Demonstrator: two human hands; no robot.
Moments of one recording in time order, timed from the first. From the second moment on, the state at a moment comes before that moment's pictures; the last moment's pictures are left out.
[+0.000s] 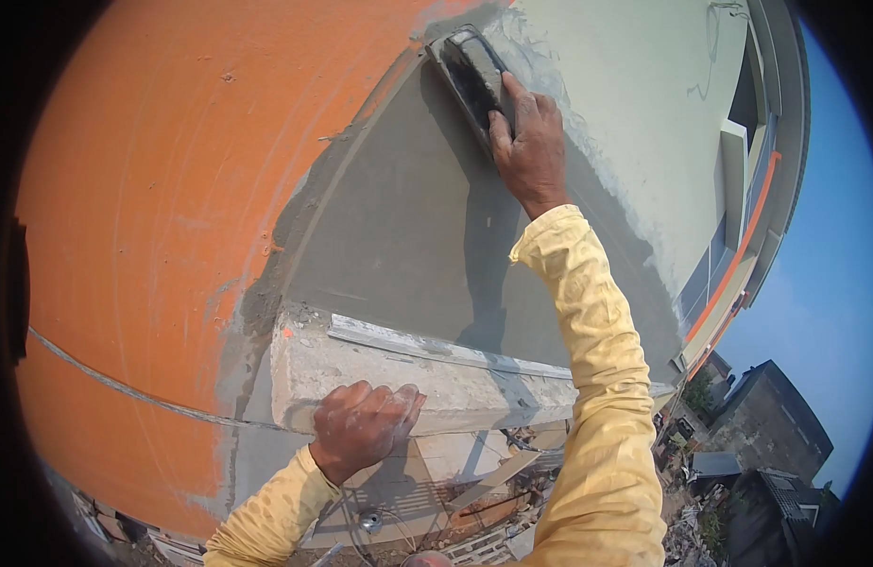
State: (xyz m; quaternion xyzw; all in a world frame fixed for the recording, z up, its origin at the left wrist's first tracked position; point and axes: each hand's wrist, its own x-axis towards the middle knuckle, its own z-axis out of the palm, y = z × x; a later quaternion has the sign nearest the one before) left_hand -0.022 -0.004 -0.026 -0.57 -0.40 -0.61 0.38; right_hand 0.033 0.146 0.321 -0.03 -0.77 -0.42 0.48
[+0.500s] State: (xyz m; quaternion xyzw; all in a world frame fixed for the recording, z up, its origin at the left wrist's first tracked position) left_hand -0.023 -0.005 -0.034 -0.59 -0.39 -0.61 0.36; right_hand 0.050 0.104 0.407 -0.12 -0.91 -0.12 0.38
